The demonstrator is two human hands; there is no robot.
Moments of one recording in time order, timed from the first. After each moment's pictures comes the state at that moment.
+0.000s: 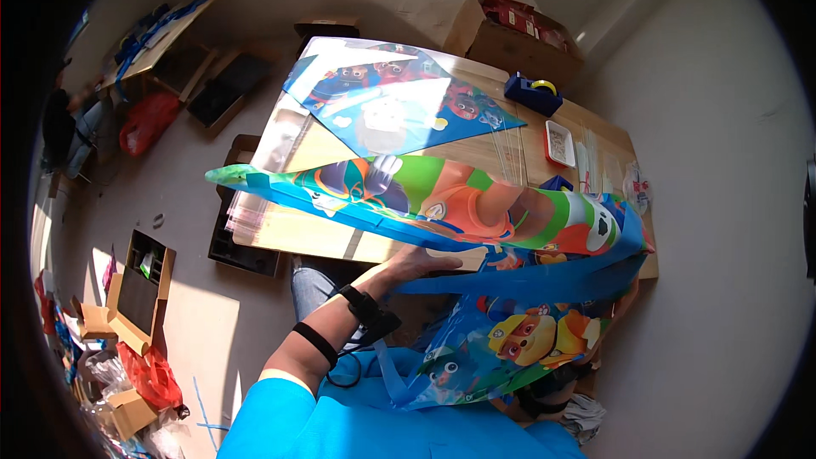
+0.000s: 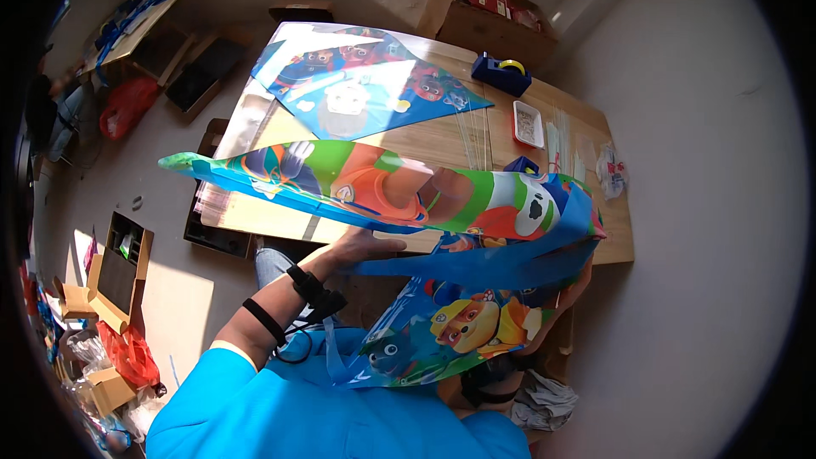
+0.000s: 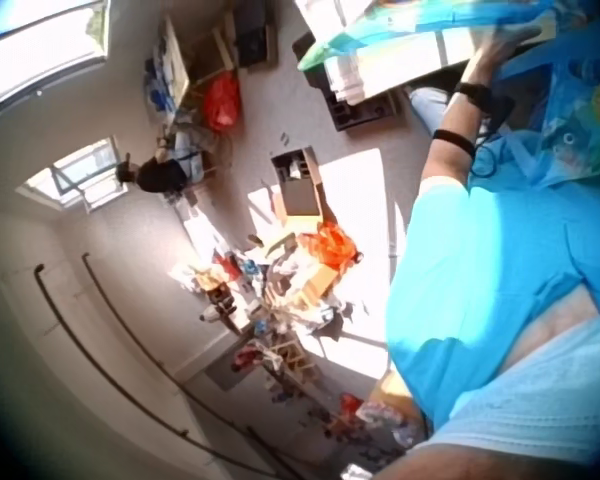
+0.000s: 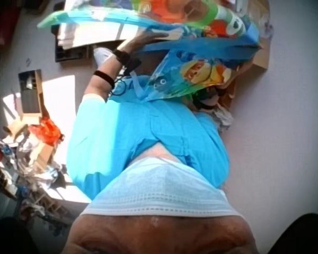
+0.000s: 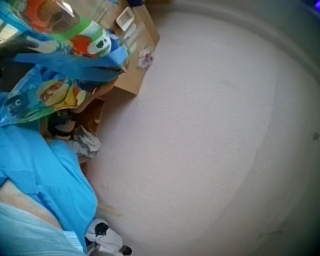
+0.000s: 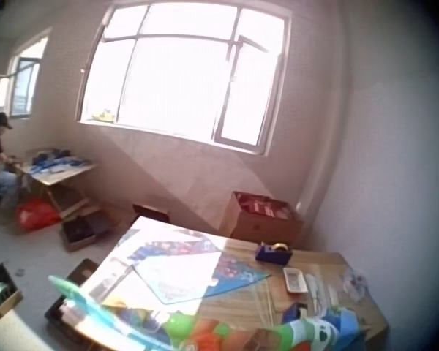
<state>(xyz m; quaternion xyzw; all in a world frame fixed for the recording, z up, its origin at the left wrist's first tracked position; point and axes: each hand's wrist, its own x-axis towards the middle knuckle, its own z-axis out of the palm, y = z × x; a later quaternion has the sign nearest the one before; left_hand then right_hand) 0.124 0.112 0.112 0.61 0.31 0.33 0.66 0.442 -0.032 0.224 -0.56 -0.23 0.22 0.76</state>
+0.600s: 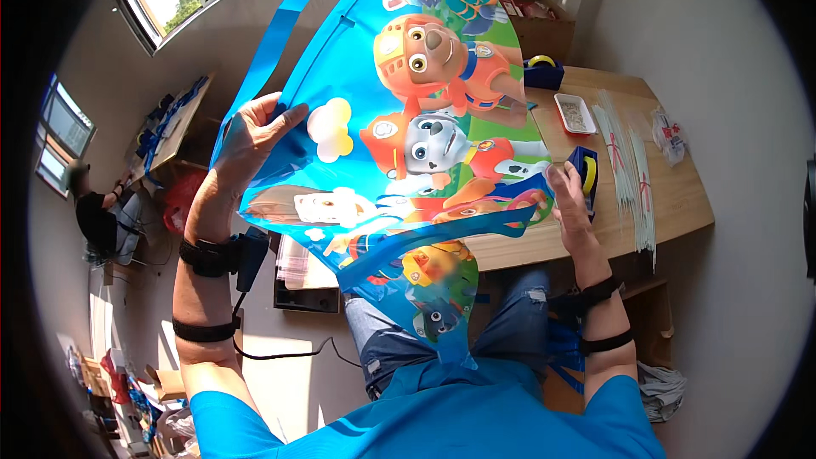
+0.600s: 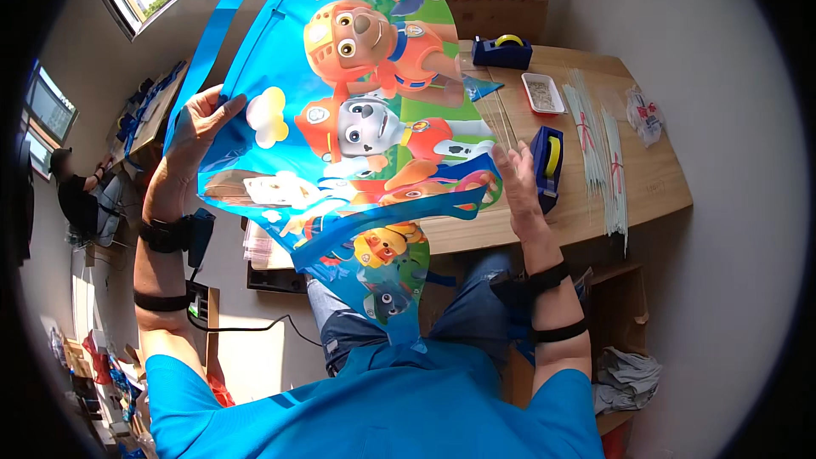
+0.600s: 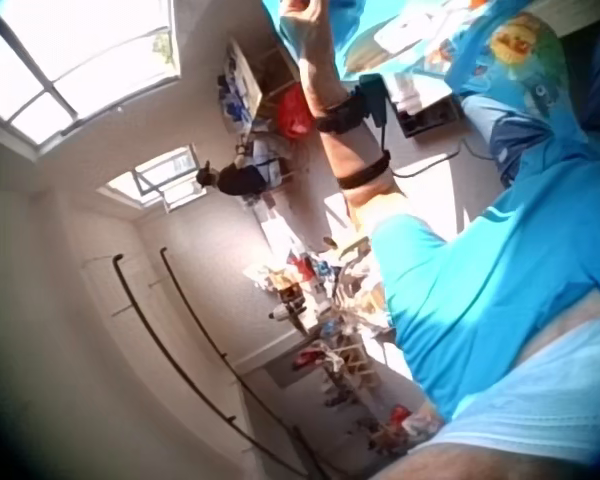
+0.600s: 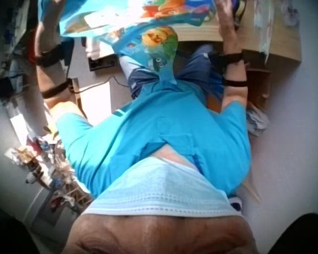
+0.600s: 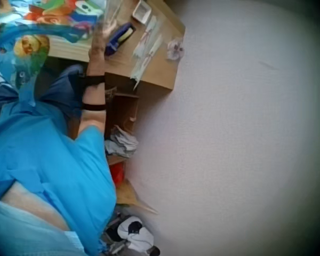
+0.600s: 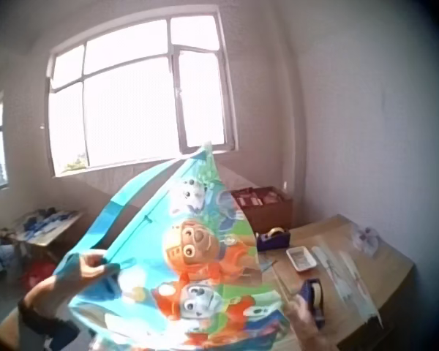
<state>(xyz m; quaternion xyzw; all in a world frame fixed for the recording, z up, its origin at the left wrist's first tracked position) -0.011 0.245 0.372 0.74 0.38 0.34 0.44 0.392 0.083 0.187 -0.62 -0.32 0.38 0.61</state>
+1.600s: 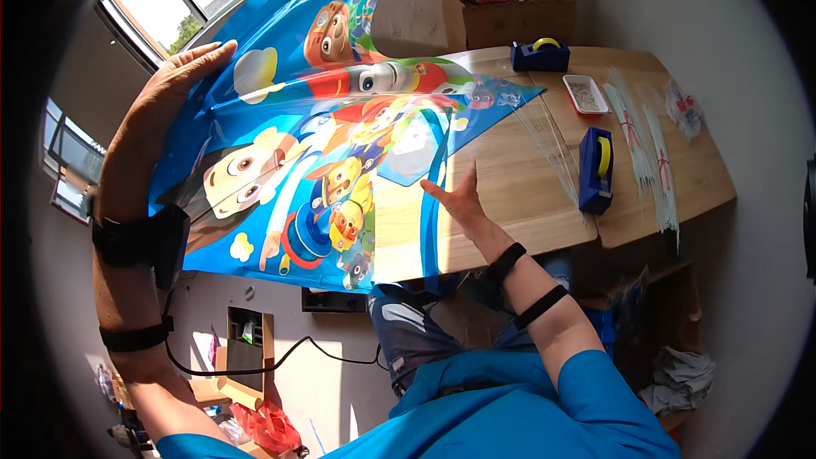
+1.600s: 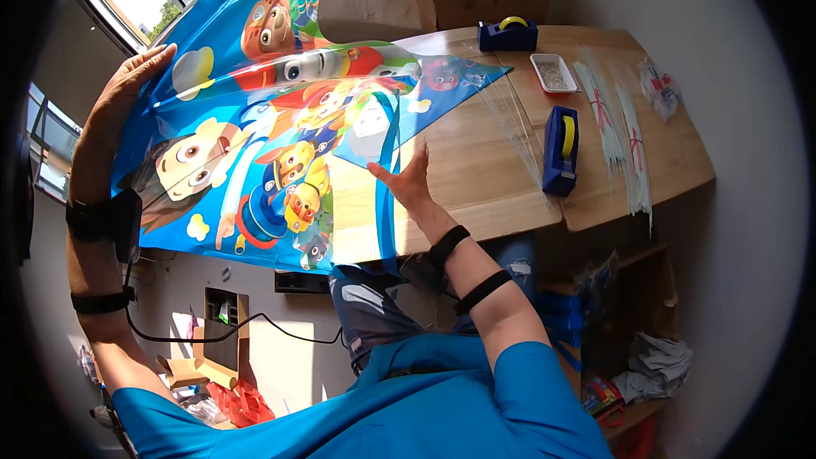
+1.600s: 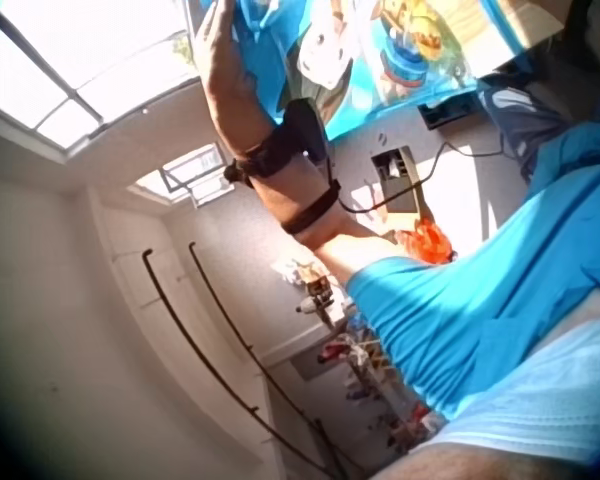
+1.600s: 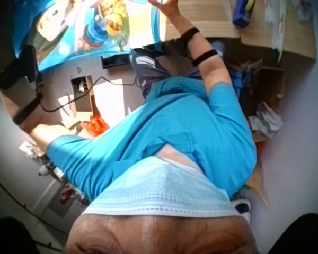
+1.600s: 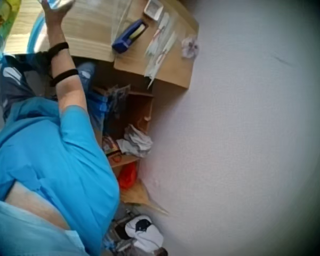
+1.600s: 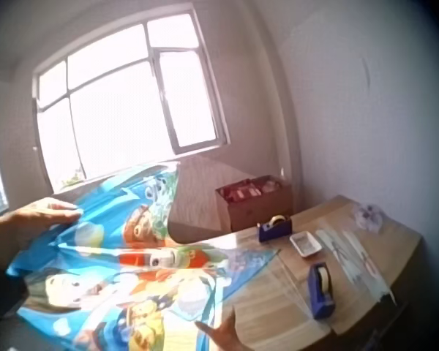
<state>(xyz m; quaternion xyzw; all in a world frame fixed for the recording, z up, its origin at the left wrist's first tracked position) -0.005 0.230 0.507 0.70 0.50 0.29 0.42 0.231 0.190 0.102 -0.65 -0.41 0.31 0.56</state>
